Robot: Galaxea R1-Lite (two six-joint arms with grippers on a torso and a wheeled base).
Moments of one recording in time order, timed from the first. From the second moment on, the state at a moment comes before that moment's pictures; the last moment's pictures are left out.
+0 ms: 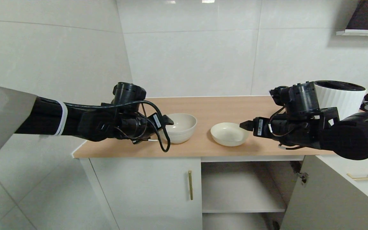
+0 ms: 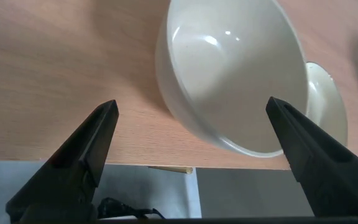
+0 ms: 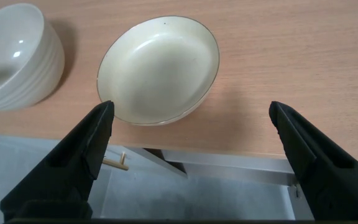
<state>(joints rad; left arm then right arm) -0.34 2.03 -1.35 -0.05 0.00 -0.70 0.47 1.84 -1.13 -0.24 -0.21 0.39</state>
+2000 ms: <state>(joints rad) -0.35 2.00 -1.35 -0.04 0.00 -0.72 0.45 2.13 -1.38 -0.14 -0.36 0.39</state>
